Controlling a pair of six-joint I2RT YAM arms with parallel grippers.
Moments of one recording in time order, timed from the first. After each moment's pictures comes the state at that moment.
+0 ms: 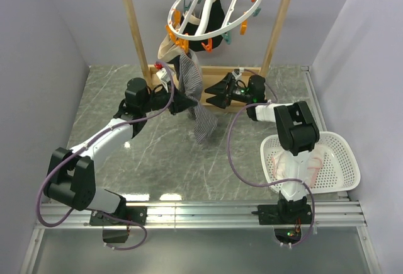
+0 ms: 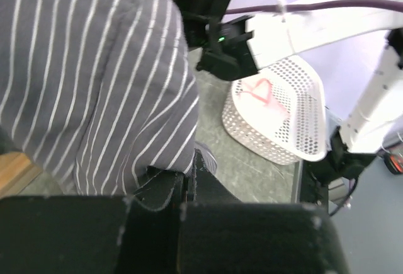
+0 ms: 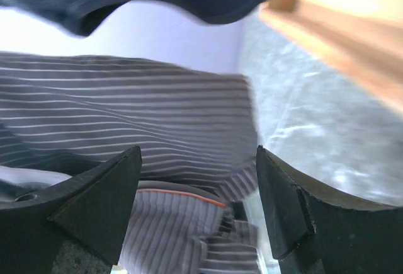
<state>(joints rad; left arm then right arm) -0.38 1.42 0.95 0.41 0.82 -0.39 0.25 2.06 1.16 0.81 -0.98 1.36</state>
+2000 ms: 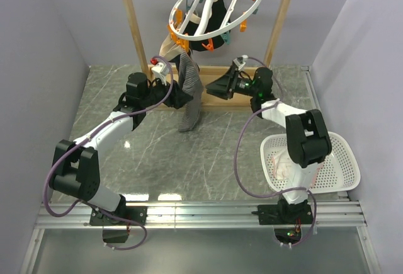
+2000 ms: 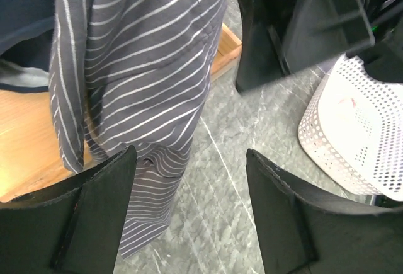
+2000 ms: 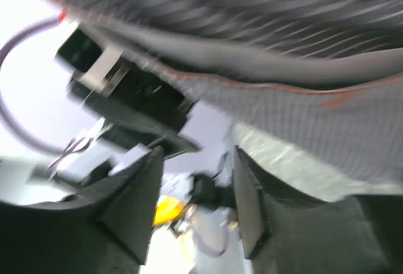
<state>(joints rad) -0.32 1.49 1.02 0.26 0.62 -0.28 0.28 1.89 1.16 0.86 -1.05 1.40</state>
